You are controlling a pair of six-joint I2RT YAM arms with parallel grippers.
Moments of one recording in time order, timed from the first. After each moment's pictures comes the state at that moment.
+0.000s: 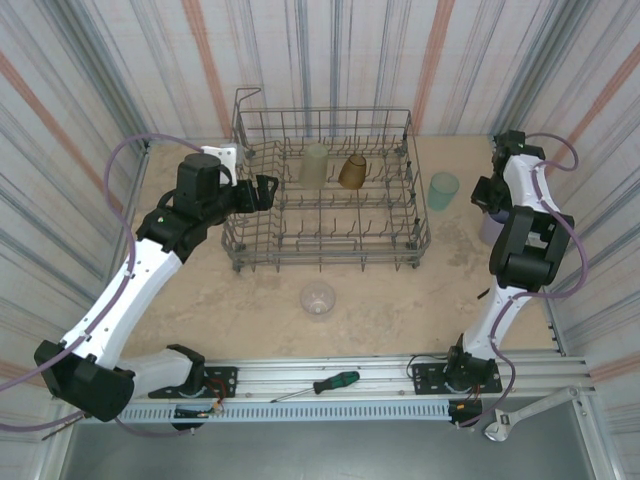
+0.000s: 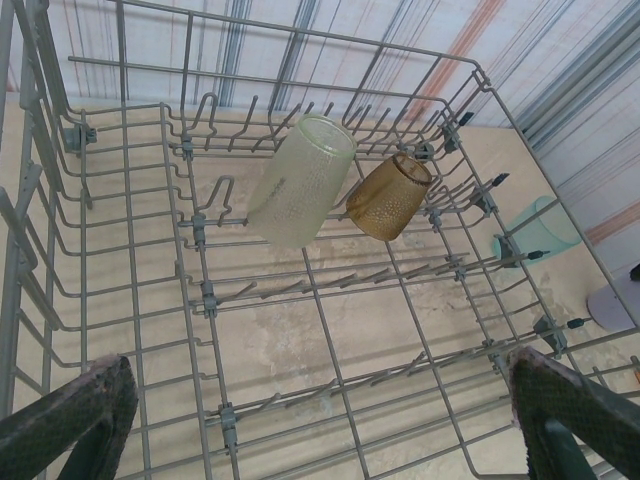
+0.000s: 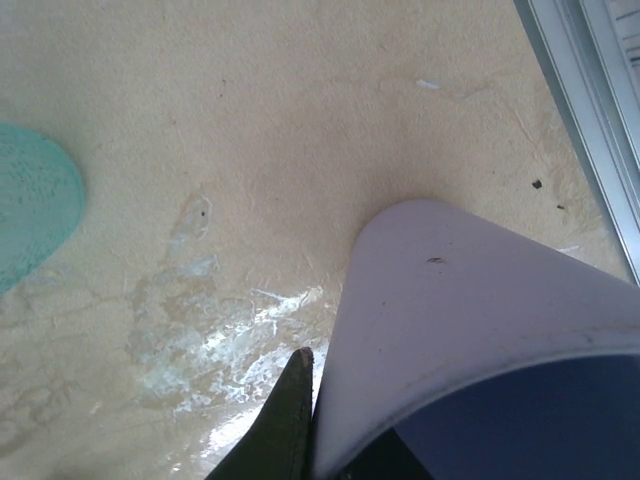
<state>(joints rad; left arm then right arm) -0.42 1.18 1.23 -0.53 0.06 -0.36 -0.25 1.96 1.71 -1.09 0.10 0.25</state>
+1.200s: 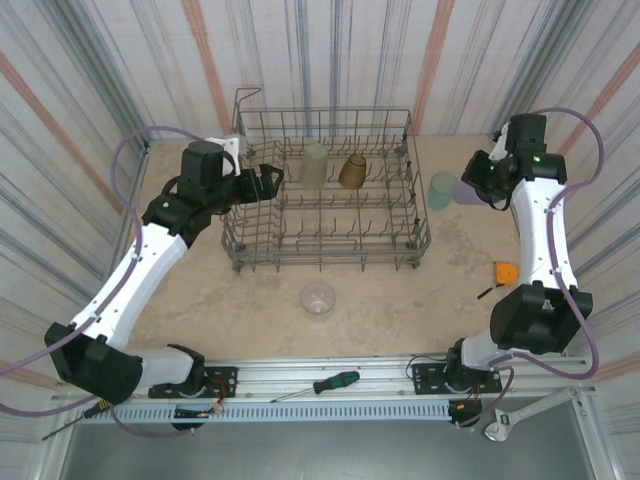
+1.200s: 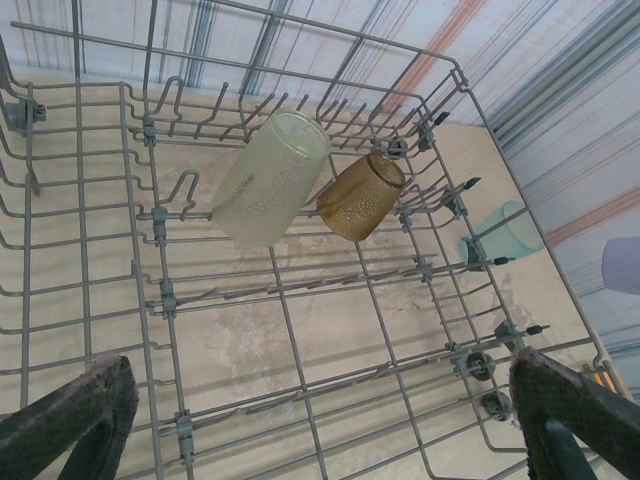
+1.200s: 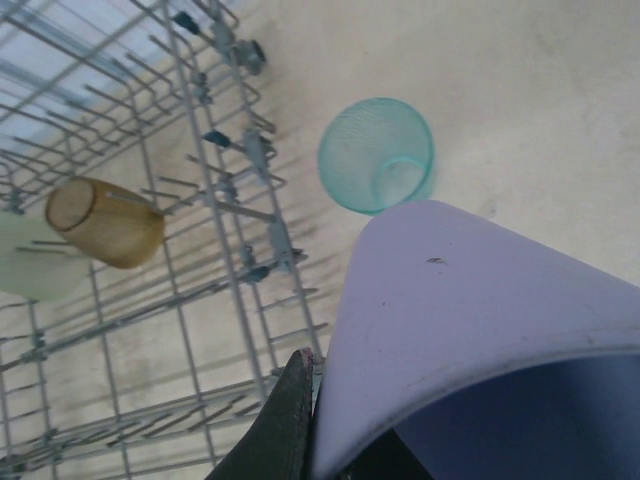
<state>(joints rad) -0.39 1.28 1.31 -0.54 0.16 -0.44 -0.16 1.49 1.60 -1.00 -0.24 0.35</state>
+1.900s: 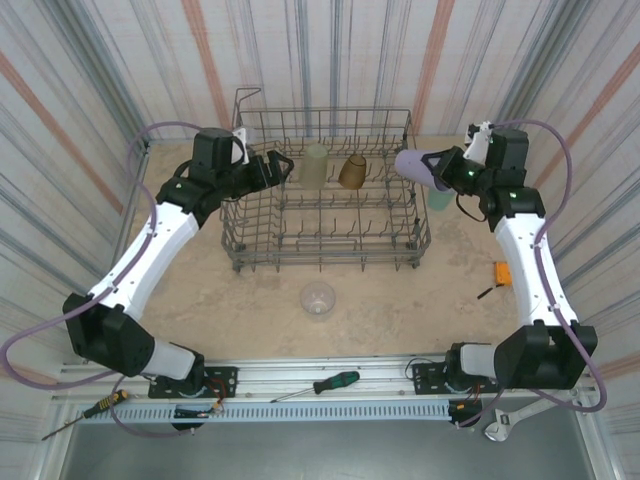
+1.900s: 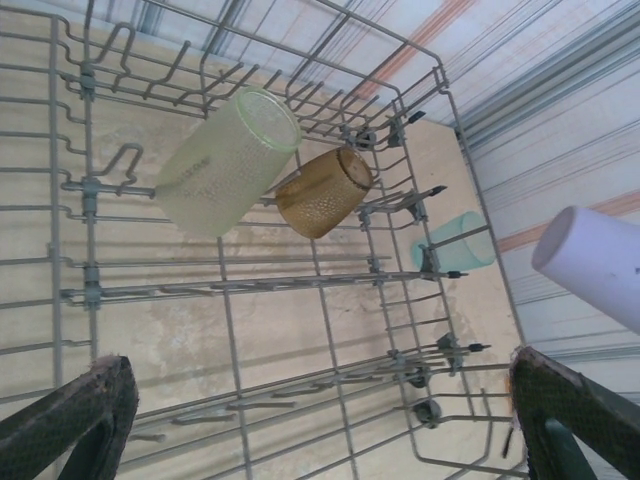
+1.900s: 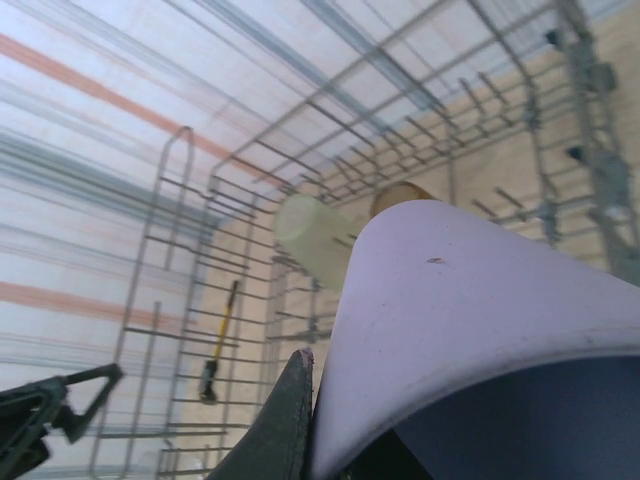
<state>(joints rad) -0.37 1.42 1.40 -0.52 0.28 -0.59 -0.01 1.28 1.27 -0.43 -0.58 0.67</state>
